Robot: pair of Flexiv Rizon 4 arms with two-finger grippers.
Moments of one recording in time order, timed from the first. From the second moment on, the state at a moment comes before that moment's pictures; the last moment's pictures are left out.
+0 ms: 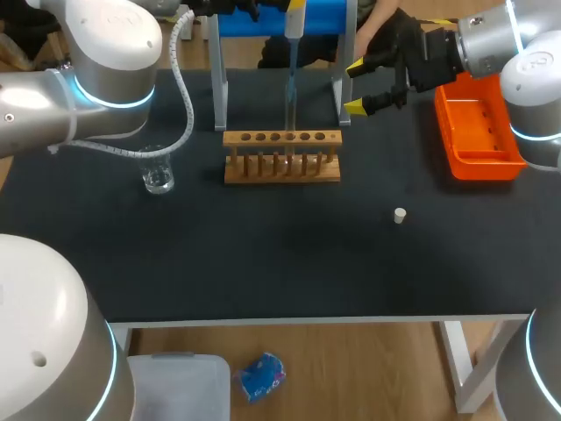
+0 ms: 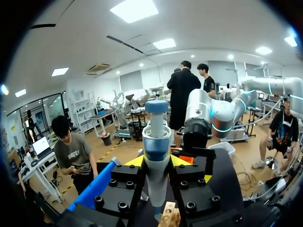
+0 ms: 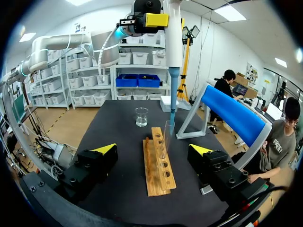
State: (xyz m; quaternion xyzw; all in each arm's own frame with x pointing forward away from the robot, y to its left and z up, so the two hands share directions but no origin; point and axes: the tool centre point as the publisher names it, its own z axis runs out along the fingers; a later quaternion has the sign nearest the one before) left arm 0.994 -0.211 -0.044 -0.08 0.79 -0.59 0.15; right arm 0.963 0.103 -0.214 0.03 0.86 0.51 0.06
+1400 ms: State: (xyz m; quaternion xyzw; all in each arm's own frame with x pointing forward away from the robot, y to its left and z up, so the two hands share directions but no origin) left arm 0.990 -0.215 -0.004 -0.07 0.80 -0.57 0.17; right arm 0.962 0.103 -0.214 0.03 0.86 0.51 0.06
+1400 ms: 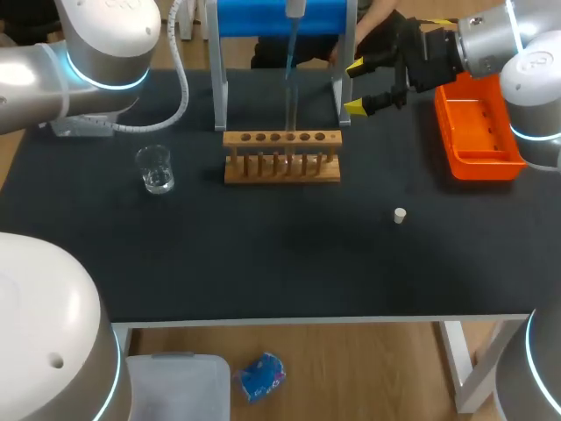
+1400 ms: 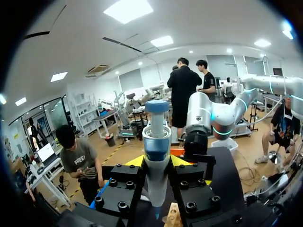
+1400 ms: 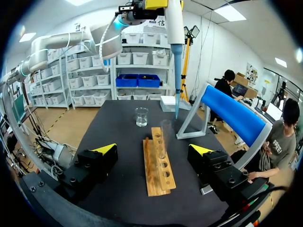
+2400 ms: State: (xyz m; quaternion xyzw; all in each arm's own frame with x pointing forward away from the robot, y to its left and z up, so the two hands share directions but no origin) left arm 0.962 -0.212 0.021 -0.07 0.81 -0.55 0.19; right arm 0.962 0.103 -0.214 0.03 0.86 0.51 0.06
